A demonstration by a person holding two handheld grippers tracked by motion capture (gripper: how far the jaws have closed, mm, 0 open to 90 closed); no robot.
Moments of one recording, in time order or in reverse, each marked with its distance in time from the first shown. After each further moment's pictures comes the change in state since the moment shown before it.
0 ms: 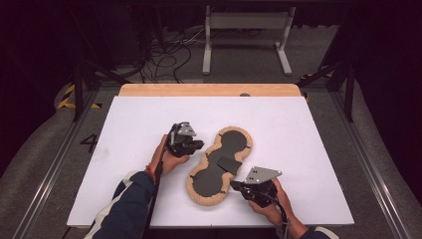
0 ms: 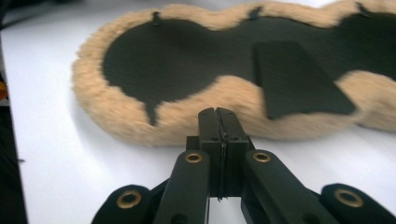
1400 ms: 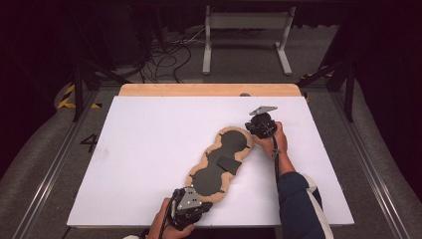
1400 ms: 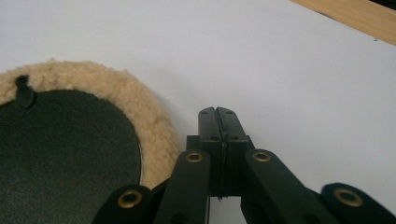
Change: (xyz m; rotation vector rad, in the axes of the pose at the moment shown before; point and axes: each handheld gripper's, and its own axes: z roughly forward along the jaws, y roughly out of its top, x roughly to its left) left arm -0.155 -0.069 -0.031 0.009 -0.080 -0.026; right arm -0.178 0.058 0.064 0.109 -0.332 0.187
